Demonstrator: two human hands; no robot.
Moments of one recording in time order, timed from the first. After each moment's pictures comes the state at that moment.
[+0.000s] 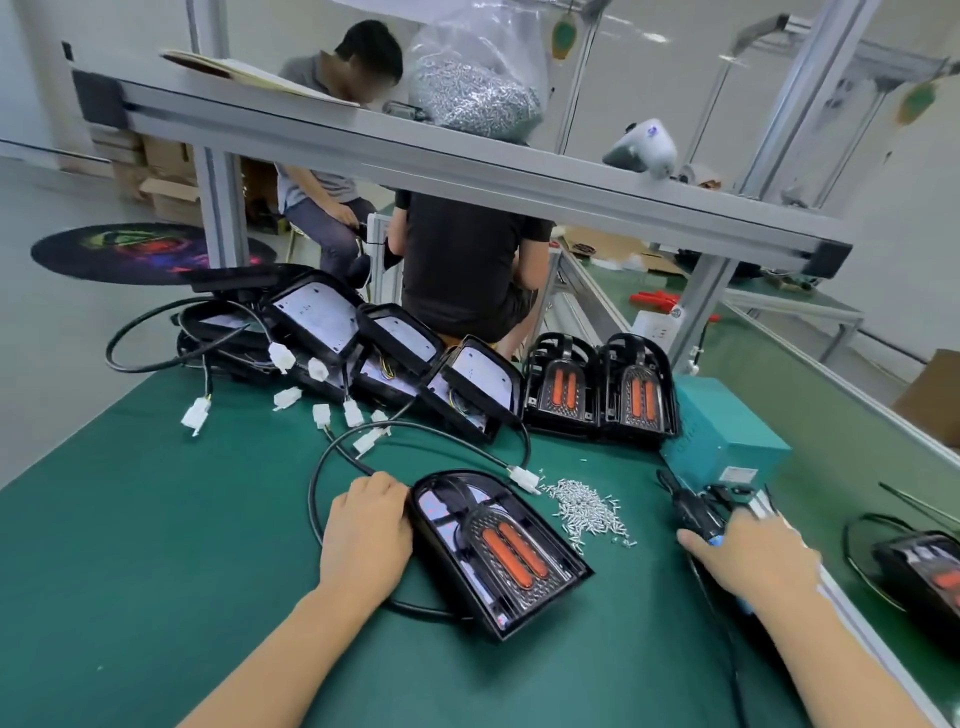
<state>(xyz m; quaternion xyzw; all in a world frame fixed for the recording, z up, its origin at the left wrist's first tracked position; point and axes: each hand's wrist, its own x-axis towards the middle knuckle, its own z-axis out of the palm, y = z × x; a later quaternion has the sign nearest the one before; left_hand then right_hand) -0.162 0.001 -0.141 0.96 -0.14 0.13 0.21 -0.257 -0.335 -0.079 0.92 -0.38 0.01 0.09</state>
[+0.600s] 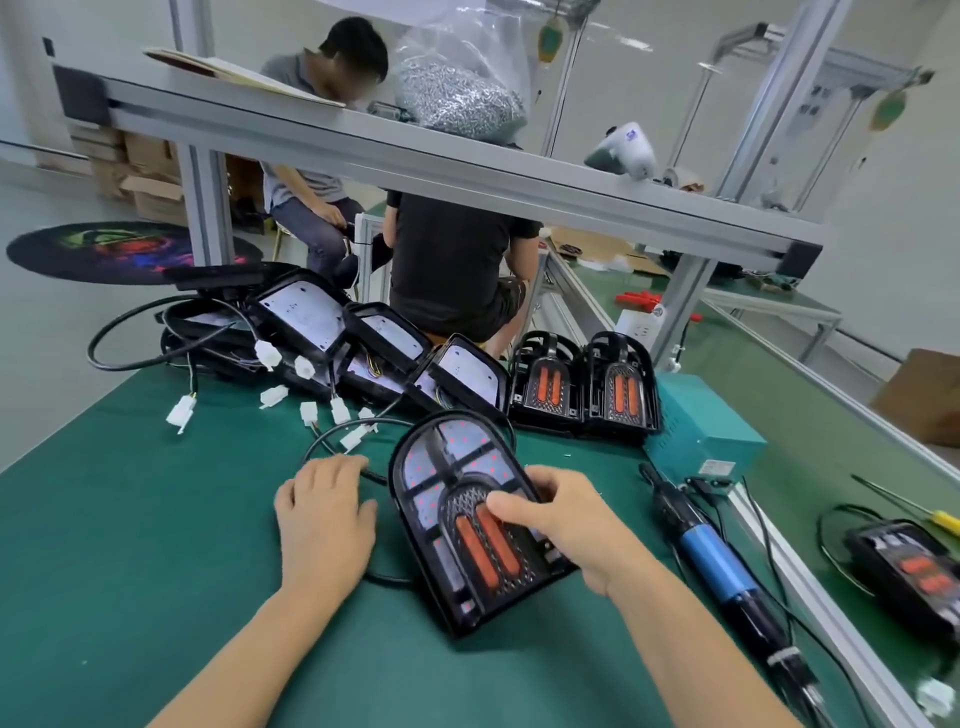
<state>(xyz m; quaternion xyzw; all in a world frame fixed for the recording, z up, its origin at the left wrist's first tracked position) -0.171 0.017 -0.135 0.95 -0.06 0.18 0.26 -0.234 -0.199 -0.063 0.79 -0.09 -0.04 -0.61</state>
